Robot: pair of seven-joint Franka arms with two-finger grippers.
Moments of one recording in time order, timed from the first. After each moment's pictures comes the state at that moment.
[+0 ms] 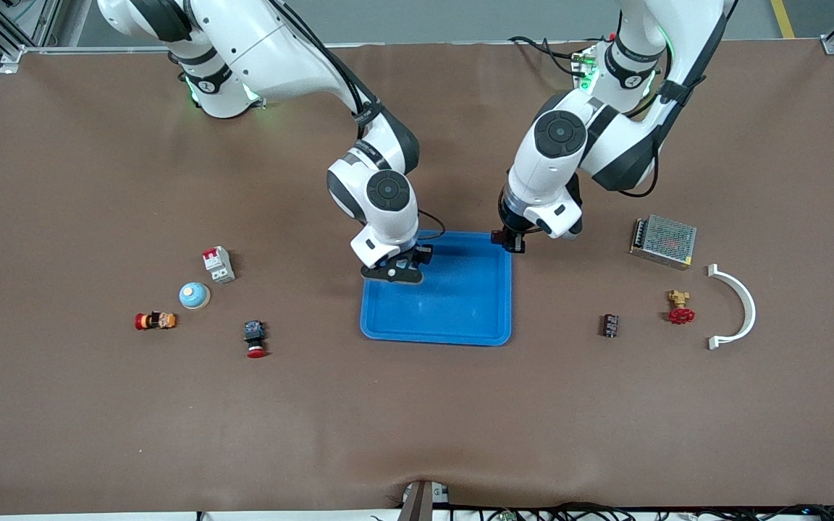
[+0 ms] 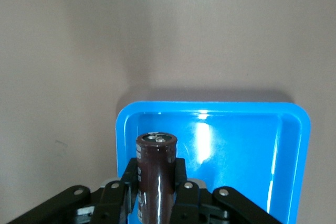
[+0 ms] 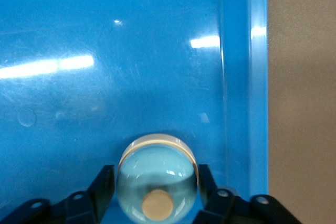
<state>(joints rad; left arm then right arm) -0.14 0.28 -0.50 -2.05 0.14 2.35 -2.23 0.73 0.73 0.04 -1.58 -0.02 2.32 0.90</state>
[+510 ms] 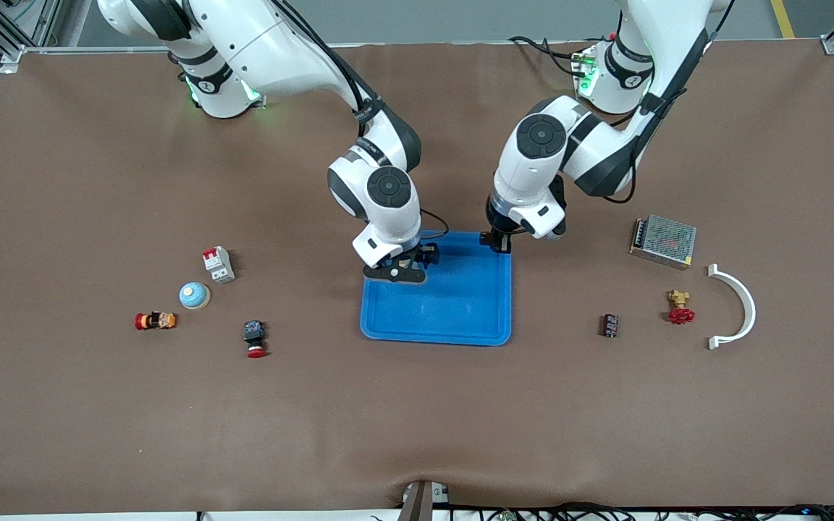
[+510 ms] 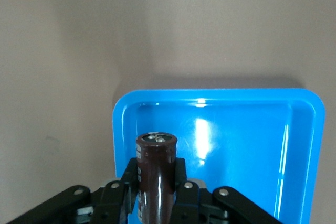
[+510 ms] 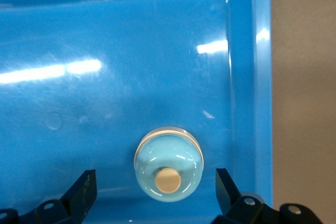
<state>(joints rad) -0.18 0.34 -0.50 -2.05 0.24 2.40 -2.32 0.73 0.71 0.03 -1.55 -0.02 2.30 0.89</state>
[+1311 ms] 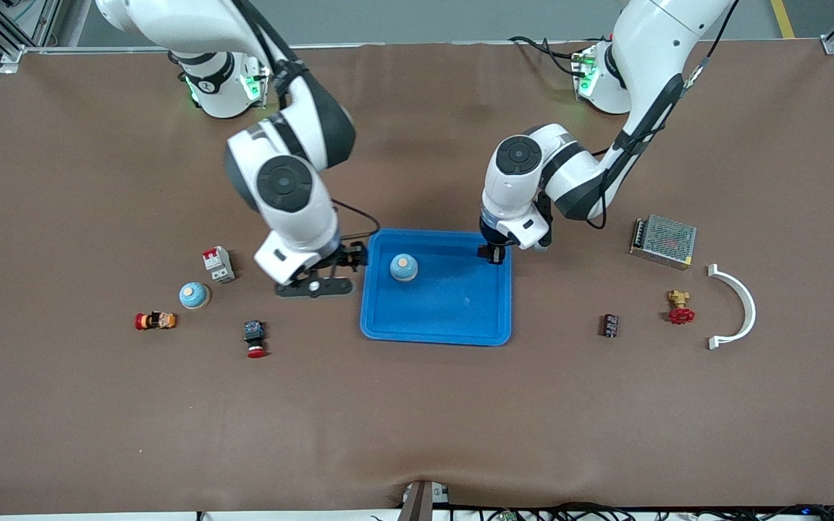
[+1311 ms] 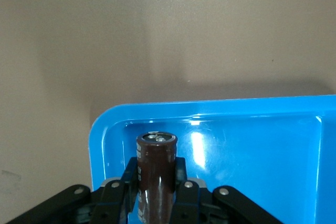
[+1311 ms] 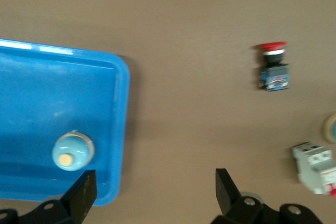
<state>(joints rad) -0.18 0.48 -0.50 -2.05 0.45 2.50 -2.45 0.52 0.46 0.00 -1.53 -0.02 1.93 0.44</state>
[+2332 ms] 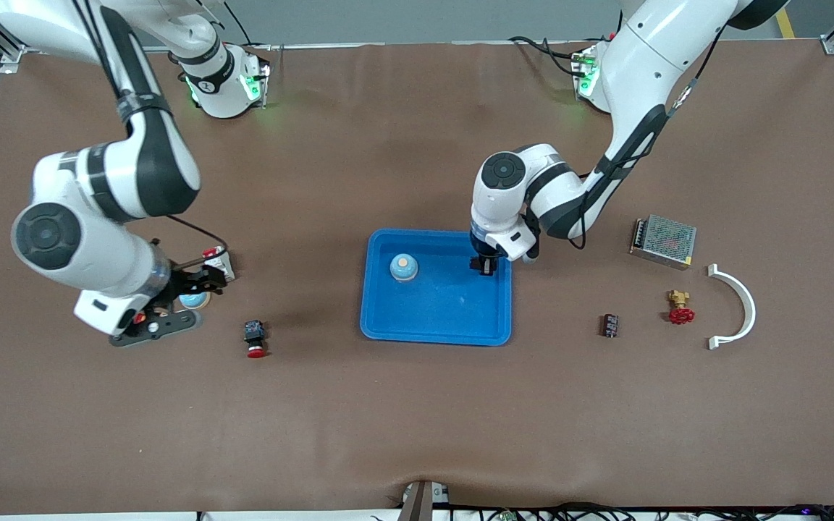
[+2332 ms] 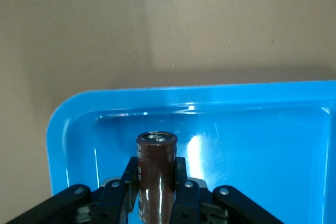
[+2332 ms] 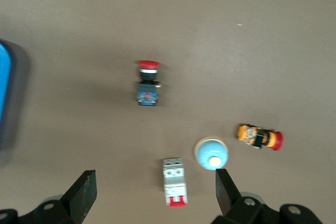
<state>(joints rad) -0.19 0.61 -0.50 -1.96 0.59 2.51 -2.55 0.16 0.40 0.00 -1.53 -0.02 1.85 -0.12</state>
